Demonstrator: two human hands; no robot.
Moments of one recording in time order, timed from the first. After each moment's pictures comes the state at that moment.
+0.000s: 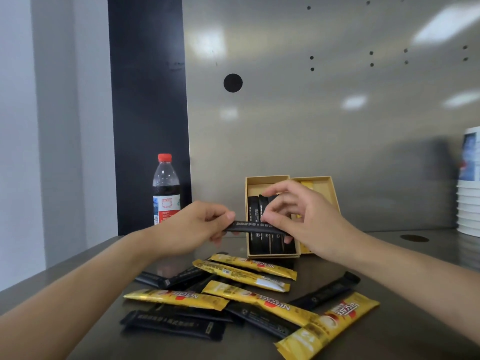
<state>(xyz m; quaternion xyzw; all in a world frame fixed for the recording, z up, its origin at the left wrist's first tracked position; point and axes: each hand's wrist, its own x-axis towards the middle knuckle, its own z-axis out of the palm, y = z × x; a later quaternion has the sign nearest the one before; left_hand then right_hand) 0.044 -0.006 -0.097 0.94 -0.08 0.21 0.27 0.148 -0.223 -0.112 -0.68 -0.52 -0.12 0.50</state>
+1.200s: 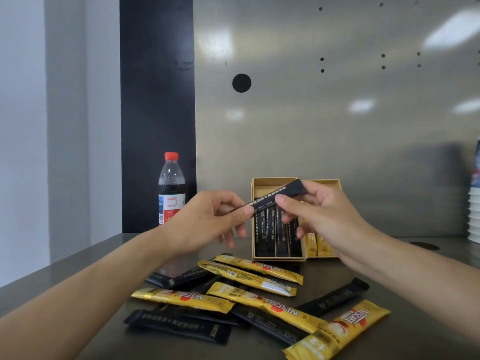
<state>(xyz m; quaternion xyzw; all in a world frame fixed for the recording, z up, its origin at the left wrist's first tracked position) 0.045 -0.018 -0.094 0.89 -0.11 0.26 0.37 0.146 -0.220 -0.107 -0.62 -0.42 -0.05 0.66</state>
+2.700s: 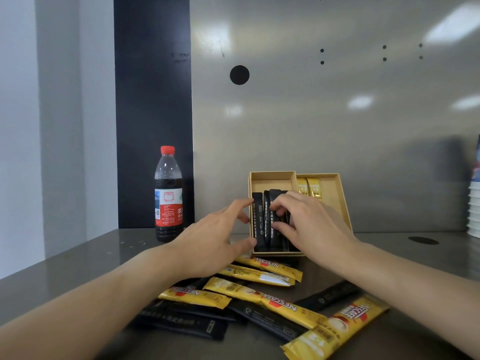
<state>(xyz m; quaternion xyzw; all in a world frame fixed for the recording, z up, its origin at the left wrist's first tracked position) 0.060 -0.022 -0.126 0.97 -0.03 0.24 0.10 0.170 -0.203 -0.127 -0.80 -0.43 -0.38 0.17</state>
